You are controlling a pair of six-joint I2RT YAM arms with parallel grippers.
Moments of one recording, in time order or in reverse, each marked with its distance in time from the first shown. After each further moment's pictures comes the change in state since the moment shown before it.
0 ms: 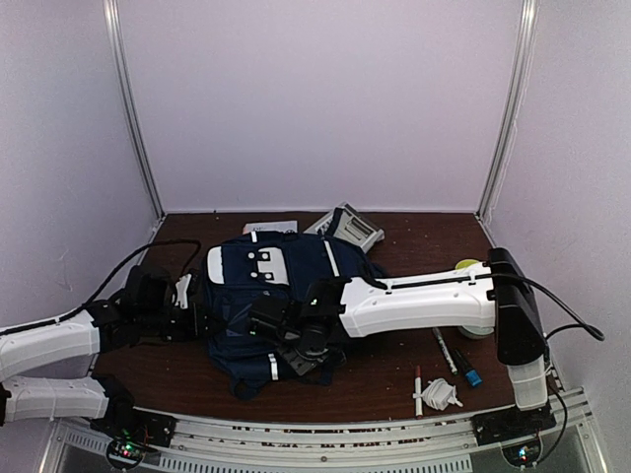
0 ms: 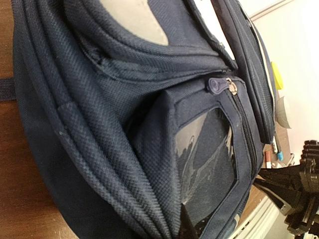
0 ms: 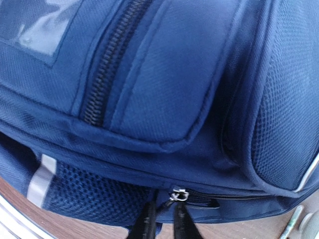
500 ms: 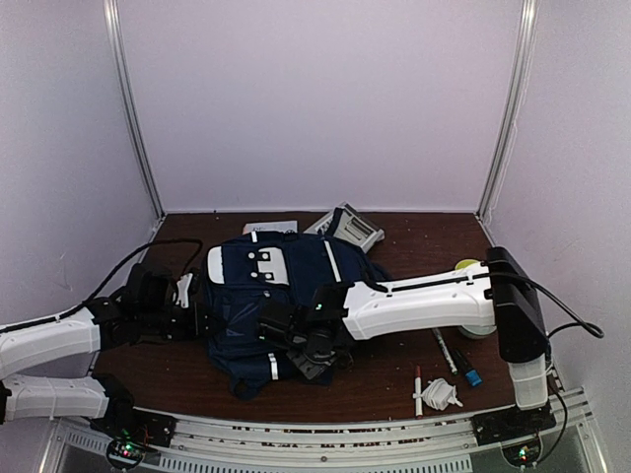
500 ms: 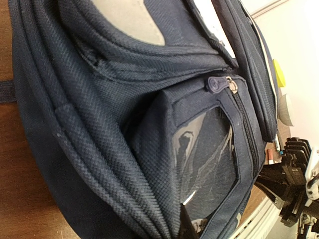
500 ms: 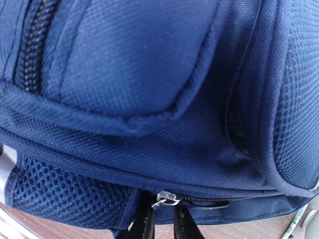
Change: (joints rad) left arm -0.003 0.013 0.020 -0.026 -0.005 0.019; right arm -0.015 -0.015 -0.086 0.024 -0.026 0.007
